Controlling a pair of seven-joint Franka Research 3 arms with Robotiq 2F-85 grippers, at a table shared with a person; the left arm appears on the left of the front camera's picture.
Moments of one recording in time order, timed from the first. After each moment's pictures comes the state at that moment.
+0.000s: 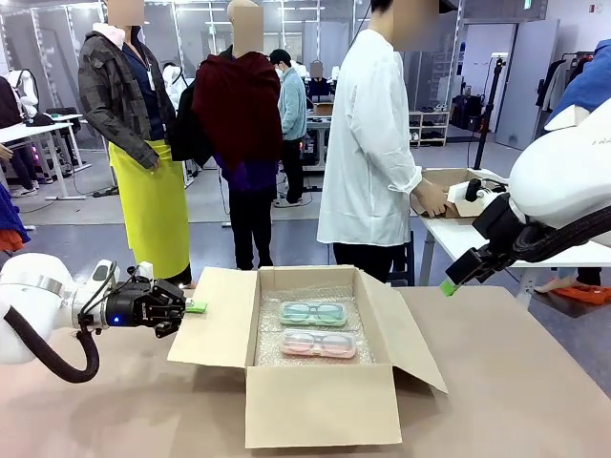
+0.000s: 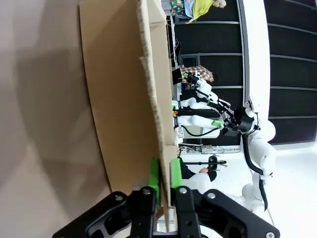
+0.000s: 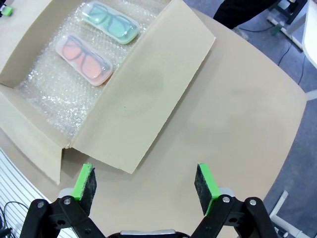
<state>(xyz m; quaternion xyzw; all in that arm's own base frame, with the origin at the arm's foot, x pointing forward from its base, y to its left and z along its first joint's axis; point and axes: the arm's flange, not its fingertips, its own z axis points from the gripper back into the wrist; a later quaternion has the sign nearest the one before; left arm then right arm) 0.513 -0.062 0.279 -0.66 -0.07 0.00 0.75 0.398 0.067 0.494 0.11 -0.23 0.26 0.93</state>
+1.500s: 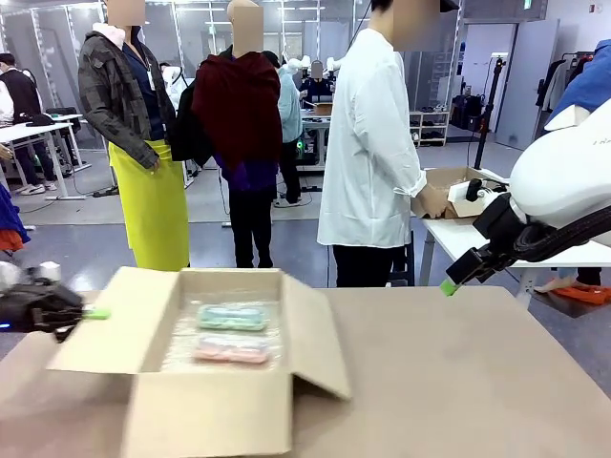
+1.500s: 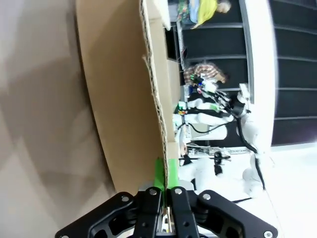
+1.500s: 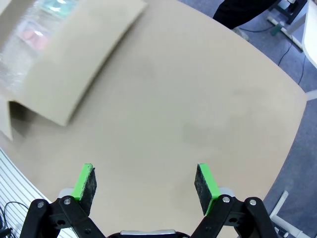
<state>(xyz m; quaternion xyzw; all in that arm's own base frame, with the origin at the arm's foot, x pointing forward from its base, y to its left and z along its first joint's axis) 0.467 0.125 0.296 -0.65 -0.09 0.00 0.76 0.398 0.066 0.494 0.11 -0.23 0.26 0.93</state>
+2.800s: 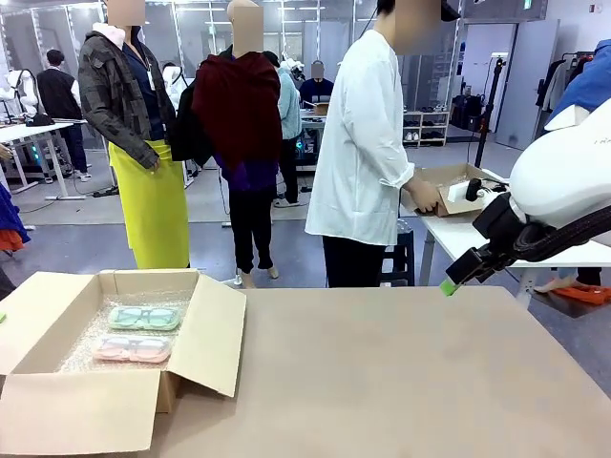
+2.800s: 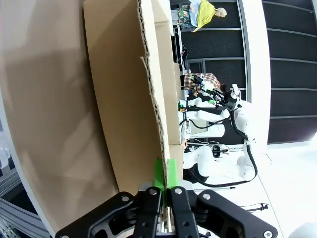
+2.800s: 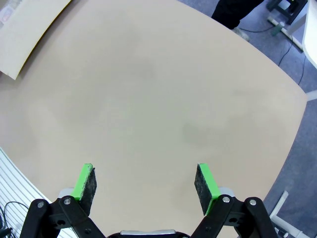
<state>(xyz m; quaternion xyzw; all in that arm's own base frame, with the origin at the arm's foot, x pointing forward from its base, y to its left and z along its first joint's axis) 0.485 0.327 0.277 -0.64 -0.09 0.00 0.76 0.398 0.066 0.494 0.11 -0.23 0.26 0.93</state>
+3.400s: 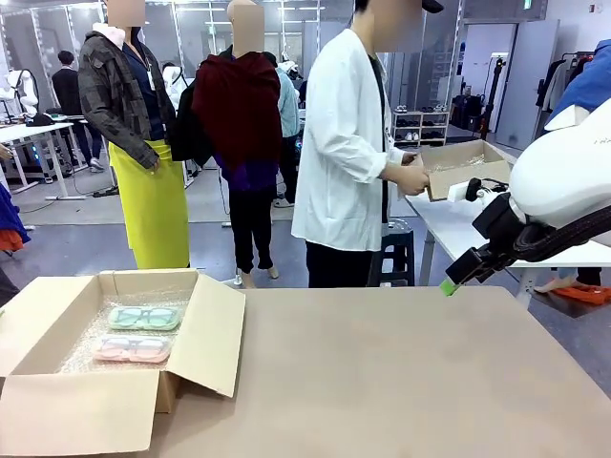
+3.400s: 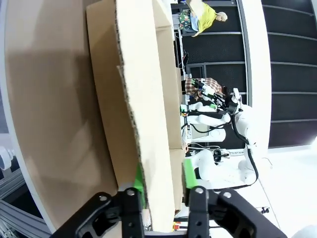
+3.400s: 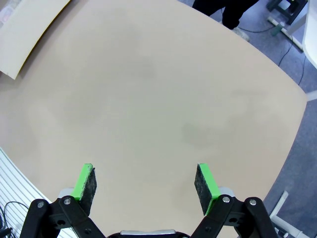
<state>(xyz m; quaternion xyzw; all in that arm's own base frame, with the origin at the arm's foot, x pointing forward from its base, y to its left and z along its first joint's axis) 0.484 0.329 0.274 -0.64 -0.10 0.01 0.76 0.398 0.066 0.494 0.11 -0.23 0.26 0.93</state>
